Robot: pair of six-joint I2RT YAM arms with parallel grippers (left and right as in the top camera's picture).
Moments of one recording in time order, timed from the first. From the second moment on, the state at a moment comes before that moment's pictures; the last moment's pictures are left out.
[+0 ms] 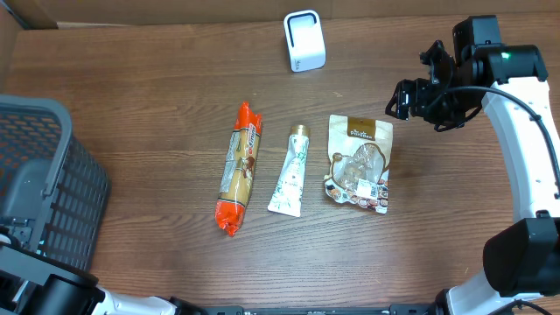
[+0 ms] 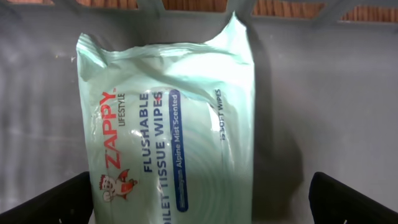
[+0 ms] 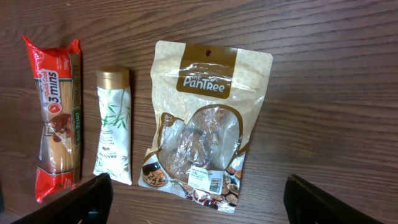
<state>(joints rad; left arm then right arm) 1.15 1.83 1.15 -0.49 -0.16 -0.34 0.03 1.77 1.71 -1.27 -0.36 0.10</state>
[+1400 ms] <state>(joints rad) 0.82 1.47 1.64 -0.71 0.23 -0.04 0.03 1.77 1.71 -1.26 -0.36 0.10</state>
